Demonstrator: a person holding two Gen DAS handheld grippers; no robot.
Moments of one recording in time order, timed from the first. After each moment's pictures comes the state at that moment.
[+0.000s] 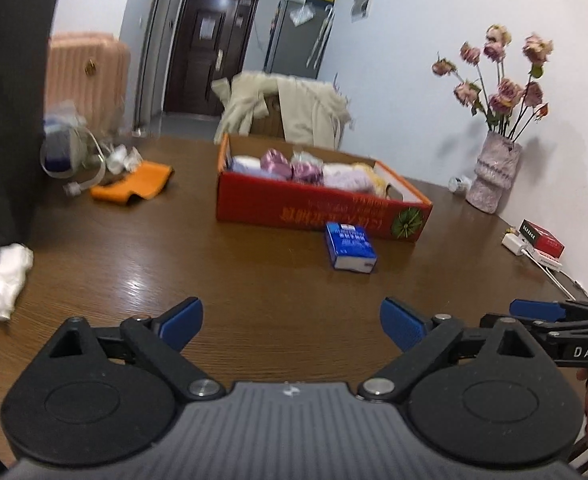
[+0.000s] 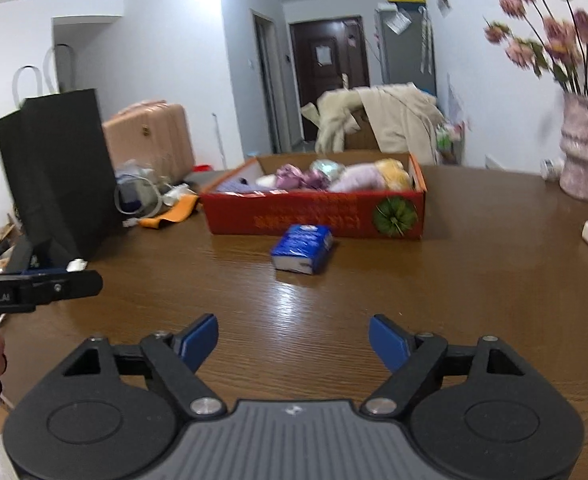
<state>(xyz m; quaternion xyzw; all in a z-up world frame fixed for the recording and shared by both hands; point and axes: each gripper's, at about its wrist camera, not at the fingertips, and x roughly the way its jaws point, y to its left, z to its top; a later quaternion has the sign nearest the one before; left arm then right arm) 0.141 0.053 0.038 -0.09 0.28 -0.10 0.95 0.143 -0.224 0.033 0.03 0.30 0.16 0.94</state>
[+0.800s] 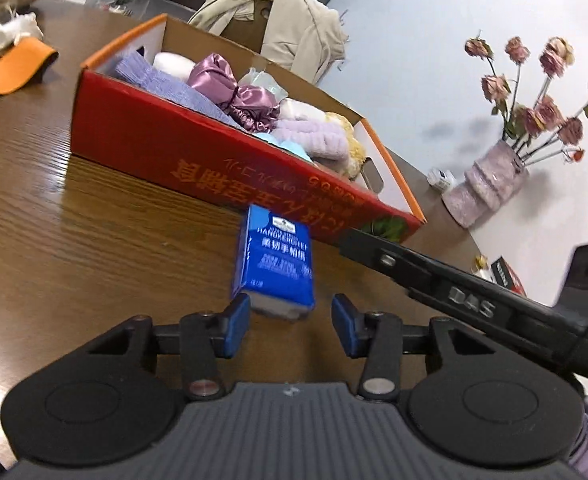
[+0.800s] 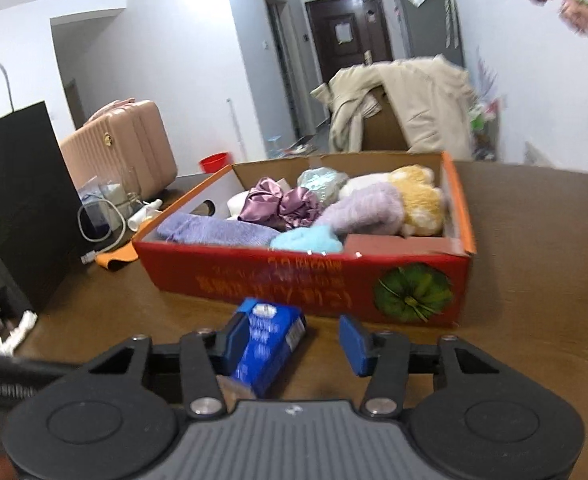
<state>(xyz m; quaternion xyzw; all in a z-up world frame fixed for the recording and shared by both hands) 0.319 -0.012 -0.006 -0.24 0.39 -0.16 0.87 0.355 -0.226 0.015 0.06 0.33 0.23 0.91</state>
